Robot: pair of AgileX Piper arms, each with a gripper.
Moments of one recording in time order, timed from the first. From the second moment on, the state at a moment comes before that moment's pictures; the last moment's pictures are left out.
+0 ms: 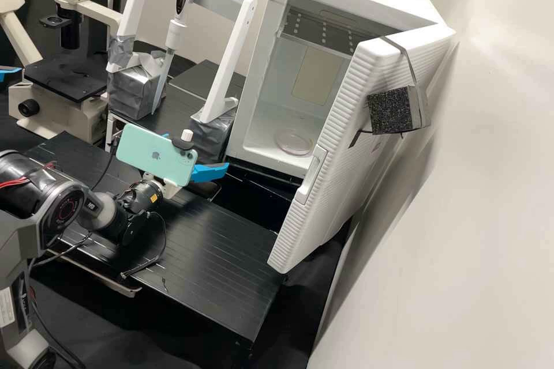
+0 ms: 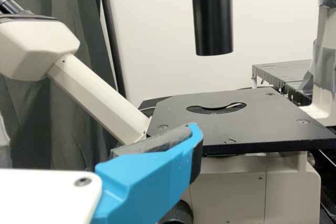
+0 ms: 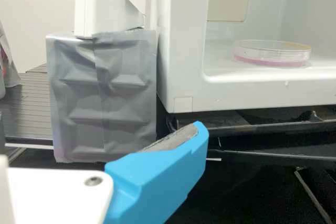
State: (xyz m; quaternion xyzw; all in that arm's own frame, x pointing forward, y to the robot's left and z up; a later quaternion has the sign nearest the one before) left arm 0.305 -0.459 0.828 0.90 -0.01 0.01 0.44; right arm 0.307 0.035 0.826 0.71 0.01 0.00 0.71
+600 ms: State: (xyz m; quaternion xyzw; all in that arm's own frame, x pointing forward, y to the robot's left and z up) left arm 0.305 -0.459 0.828 0.90 -0.01 0.01 0.44; right arm 0.264 0.003 0.858 0.73 -0.01 0.03 0.69
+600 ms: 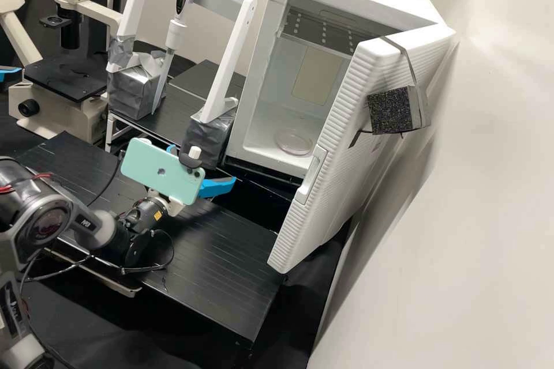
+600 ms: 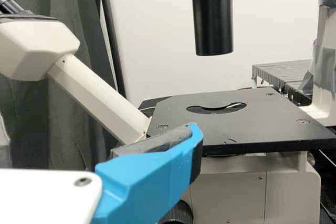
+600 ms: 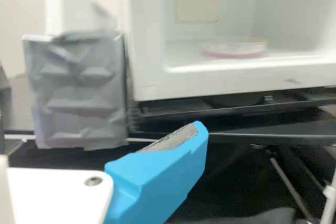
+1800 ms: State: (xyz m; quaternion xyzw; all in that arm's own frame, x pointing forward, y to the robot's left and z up) left arm 0.305 -0.459 0.828 0.90 -0.01 0.01 0.44; right arm 0.379 -0.023 0.978 0.73 -0.10 0.06 0.67
